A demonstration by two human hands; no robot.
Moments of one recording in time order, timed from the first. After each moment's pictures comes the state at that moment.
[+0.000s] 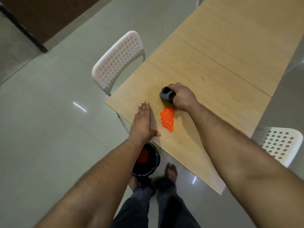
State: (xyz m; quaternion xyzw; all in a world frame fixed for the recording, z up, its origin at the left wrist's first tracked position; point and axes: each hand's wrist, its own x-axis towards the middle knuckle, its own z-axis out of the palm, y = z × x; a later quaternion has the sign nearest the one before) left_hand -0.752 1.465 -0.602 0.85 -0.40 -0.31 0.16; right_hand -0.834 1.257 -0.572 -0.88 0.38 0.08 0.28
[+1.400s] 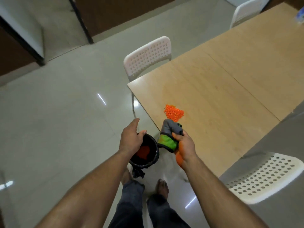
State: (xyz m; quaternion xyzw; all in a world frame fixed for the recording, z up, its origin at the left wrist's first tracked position) left_hand -0.842 1.598 -0.590 0.90 -0.20 -0.20 0.32; right_hand -0.976 1.443 -0.571 -0.36 0.51 -0.13 0.77
